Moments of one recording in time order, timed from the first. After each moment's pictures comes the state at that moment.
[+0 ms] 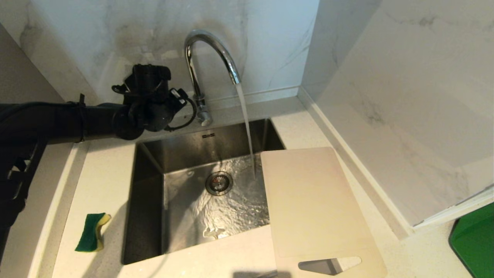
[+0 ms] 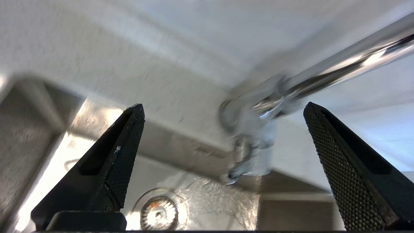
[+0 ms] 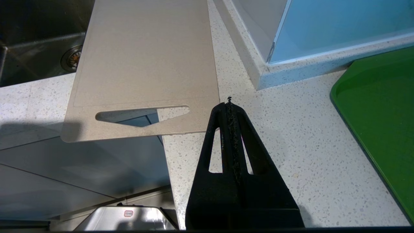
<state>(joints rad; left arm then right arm) -0.40 2.21 -1.97 -0.13 0.58 -0.72 0.00 0.00 0.00 0.00 0.00 0.01</state>
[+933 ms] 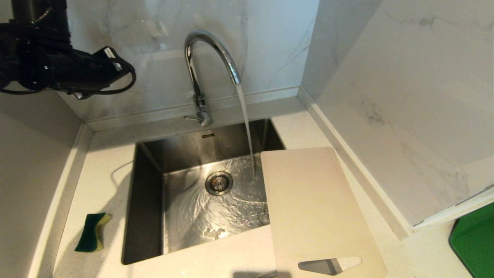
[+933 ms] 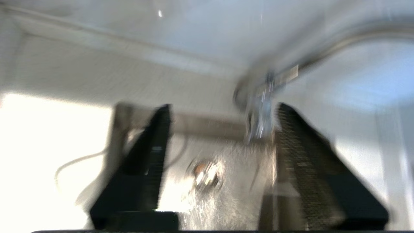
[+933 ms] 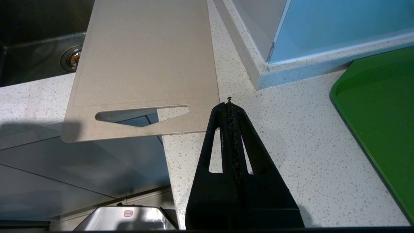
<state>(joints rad) -0.28 1.78 -1.81 0.21 0.34 -0.53 0.00 0.00 0.00 0.00 0.00 0.01</state>
